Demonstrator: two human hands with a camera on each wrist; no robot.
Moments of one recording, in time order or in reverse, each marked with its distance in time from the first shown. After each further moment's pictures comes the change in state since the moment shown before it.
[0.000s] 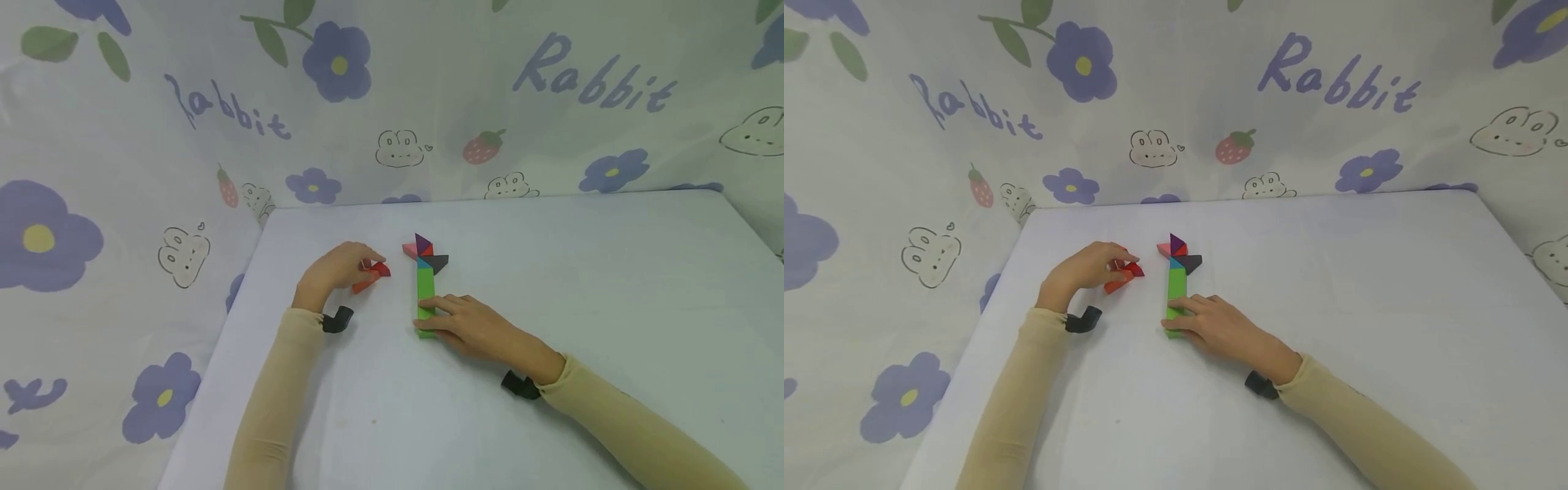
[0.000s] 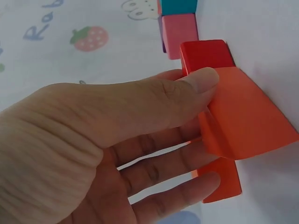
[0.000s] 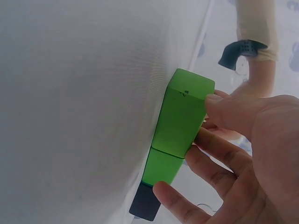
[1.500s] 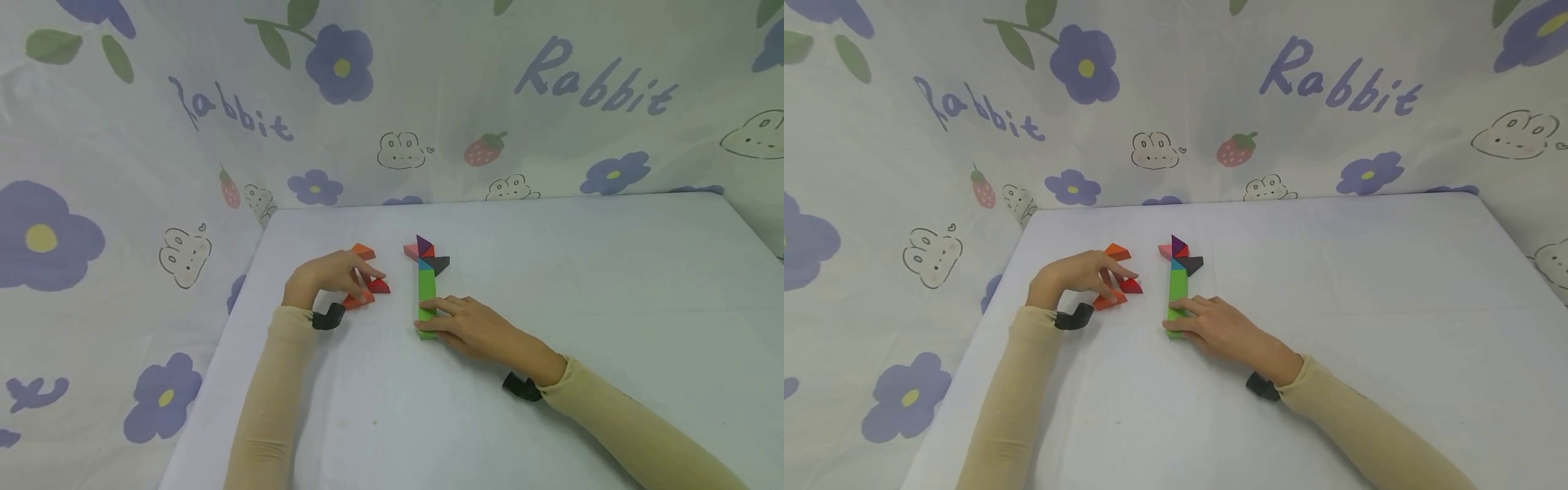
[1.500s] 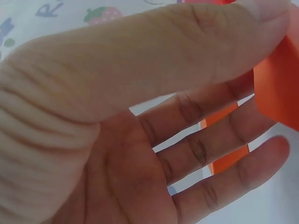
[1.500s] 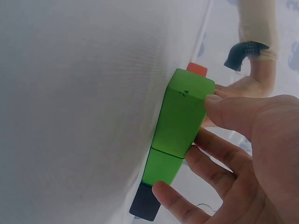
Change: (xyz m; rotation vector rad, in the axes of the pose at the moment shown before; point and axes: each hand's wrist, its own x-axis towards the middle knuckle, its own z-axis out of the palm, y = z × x) left_hand -0.008 -0.018 -0.008 -0.195 -0.222 0.046; right_hand 0.001 0.001 0.001 0.026 0.014 0.004
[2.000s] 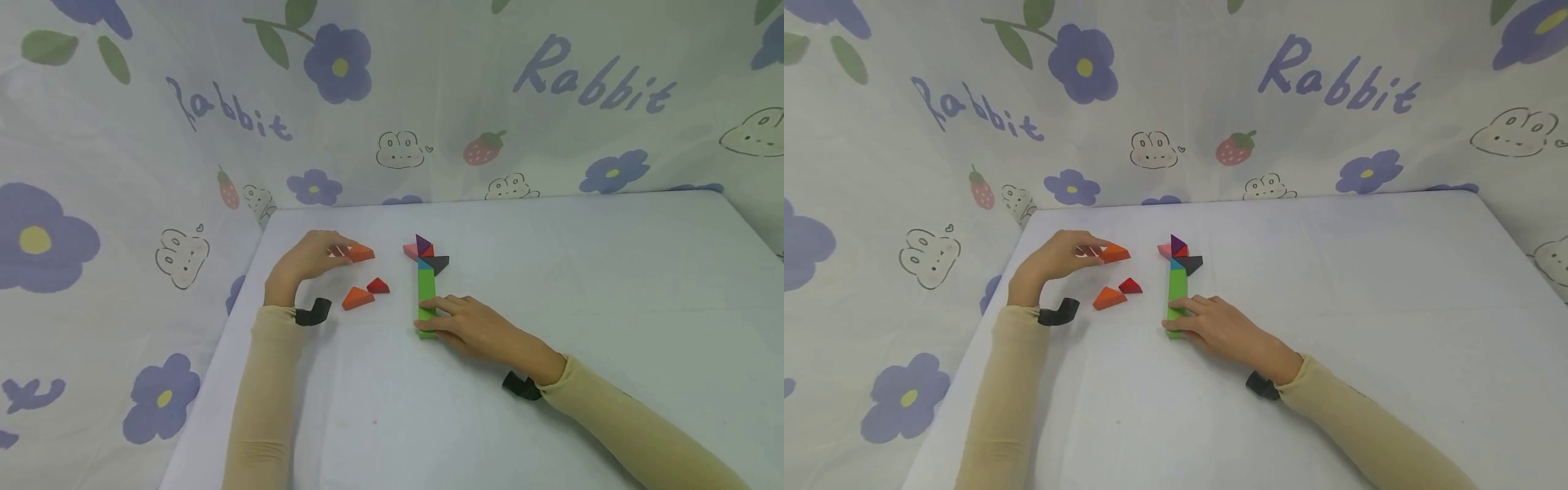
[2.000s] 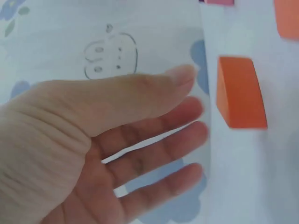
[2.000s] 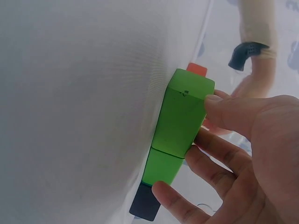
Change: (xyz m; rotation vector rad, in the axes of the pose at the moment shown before) left_hand -0.016 -0.019 -0.018 0.040 0.351 -0.012; right_hand -0.001 0.001 0.002 -0.028 -0.007 -0.011
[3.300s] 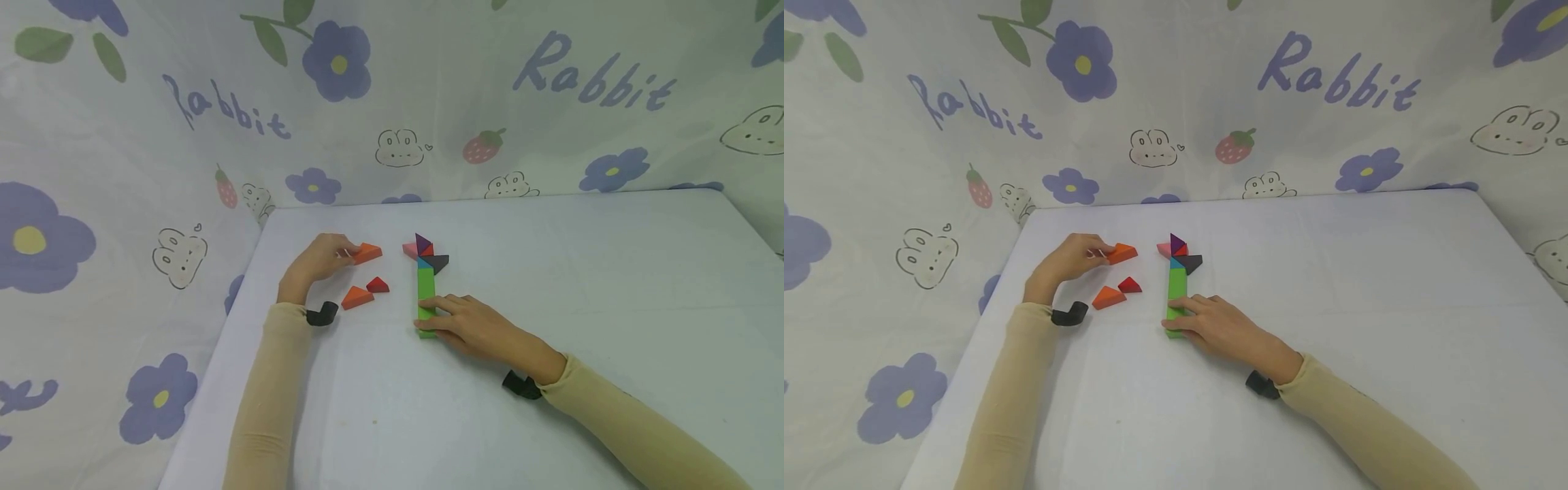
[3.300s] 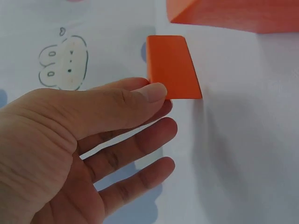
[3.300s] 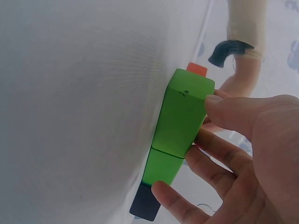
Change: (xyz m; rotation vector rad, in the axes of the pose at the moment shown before) left_hand 0.023 -0.017 0.023 0.024 0.037 0.026; right_hand 0.000 0.000 -0.001 -0.002 0.002 0.003
